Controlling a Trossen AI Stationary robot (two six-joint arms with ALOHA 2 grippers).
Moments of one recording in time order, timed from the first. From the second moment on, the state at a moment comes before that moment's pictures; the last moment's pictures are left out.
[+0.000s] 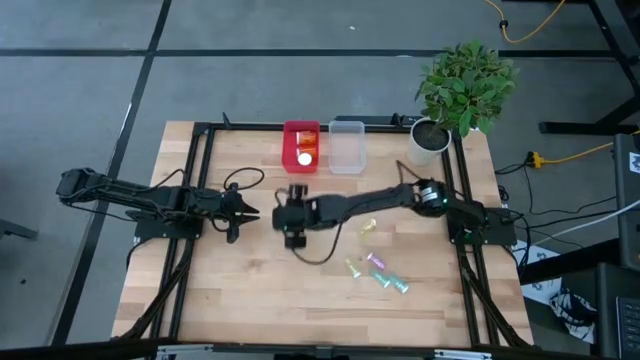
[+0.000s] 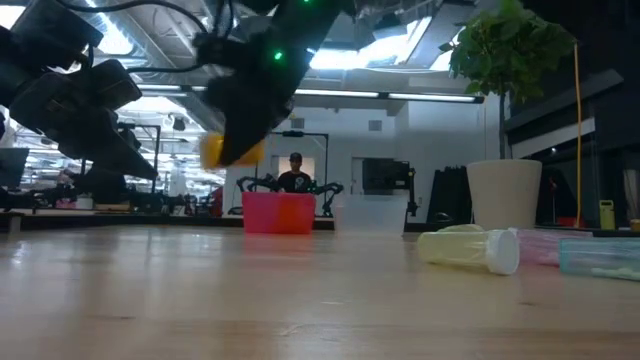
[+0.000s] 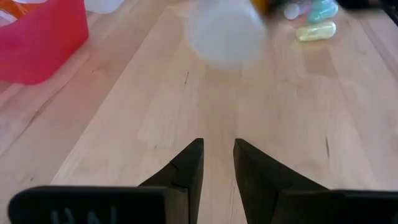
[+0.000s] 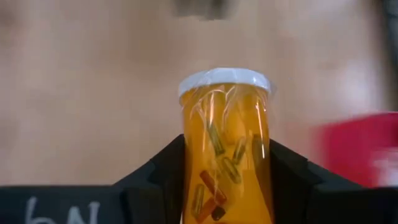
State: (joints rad) left arm -0.06 0.50 0.08 -0.10 -0.14 -0.26; right arm 0.10 2.33 2.04 -0.71 0.43 -0.07
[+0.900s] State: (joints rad) left arm -0.06 0.50 0.08 -0.10 -0.18 -0.20; right arm -0.46 2.21 2.04 -0.61 -0.18 -0.03
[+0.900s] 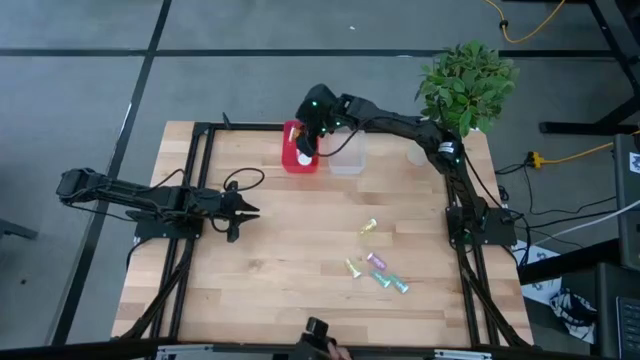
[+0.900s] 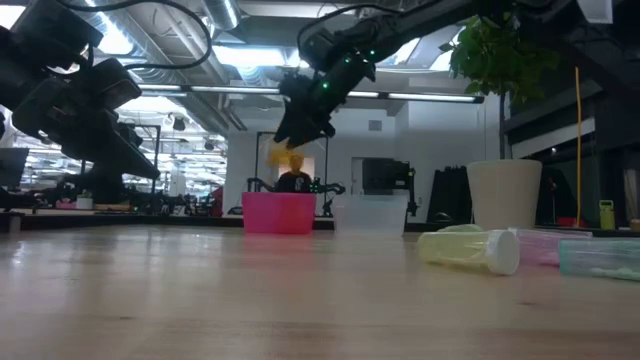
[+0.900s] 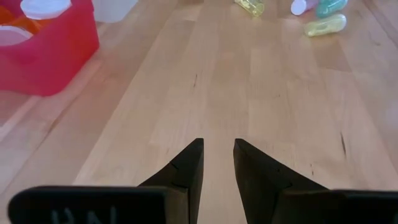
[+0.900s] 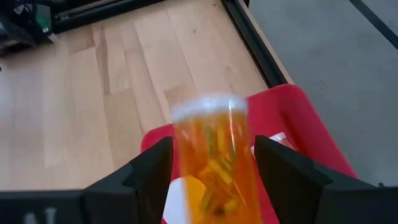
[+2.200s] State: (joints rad) left arm -0.06 0.50 0.08 -0.09 -0.22 -0.06; right arm -0.04 1.96 2.03 -1.57 0.10 0.18
